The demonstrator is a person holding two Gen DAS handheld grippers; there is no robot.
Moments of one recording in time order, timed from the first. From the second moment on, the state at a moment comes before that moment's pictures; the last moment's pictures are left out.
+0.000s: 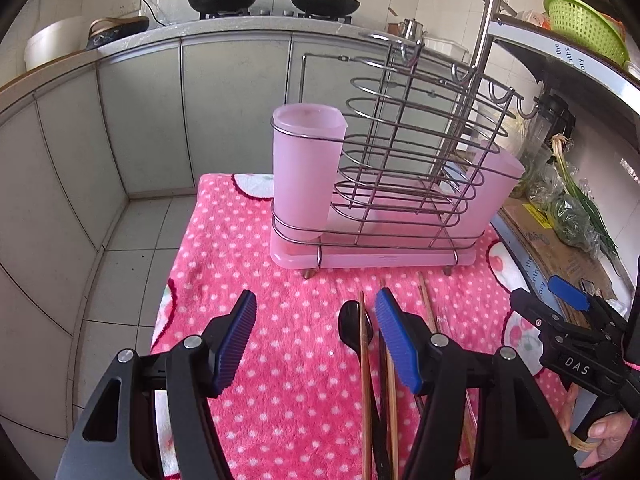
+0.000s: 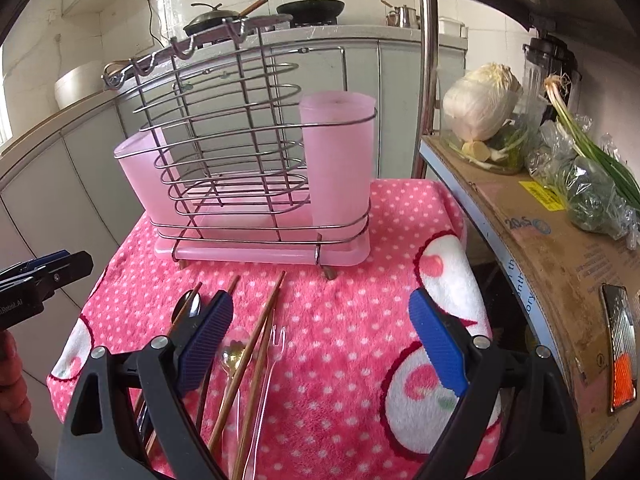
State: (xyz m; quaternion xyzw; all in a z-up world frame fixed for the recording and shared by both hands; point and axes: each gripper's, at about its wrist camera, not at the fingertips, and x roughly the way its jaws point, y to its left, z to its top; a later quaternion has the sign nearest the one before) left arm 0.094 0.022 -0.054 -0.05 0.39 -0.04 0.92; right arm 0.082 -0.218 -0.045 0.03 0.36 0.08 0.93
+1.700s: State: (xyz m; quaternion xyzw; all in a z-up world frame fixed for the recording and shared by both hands) left arm 0.135 0.044 -0.103 -0.17 0.51 -0.15 0.83; right arm 0.194 -0.175 -0.124 0.12 0.56 0.16 0.81
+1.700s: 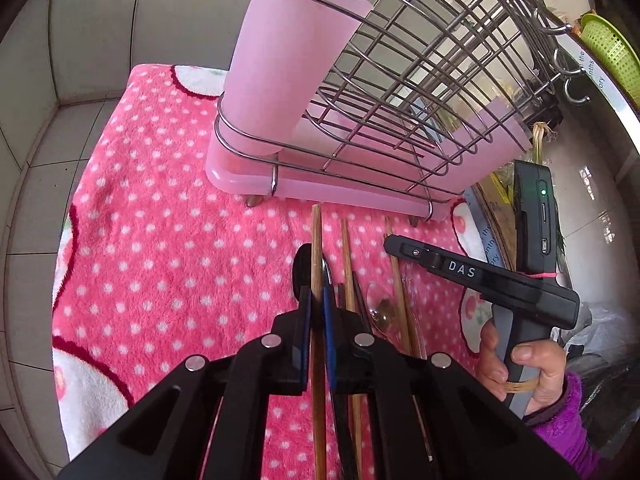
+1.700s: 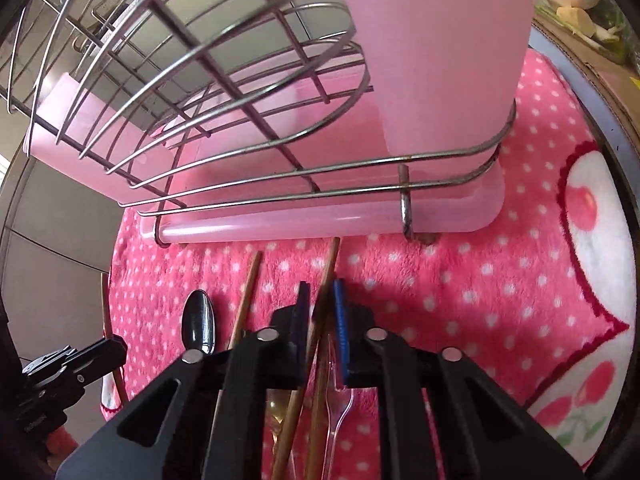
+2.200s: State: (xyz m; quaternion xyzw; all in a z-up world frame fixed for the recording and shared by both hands) left arm 0.114 0.058 -0.082 -0.18 0.49 -0.14 0.84; right arm 0.162 -0.183 -0.093 0.13 0.51 0.19 0.83
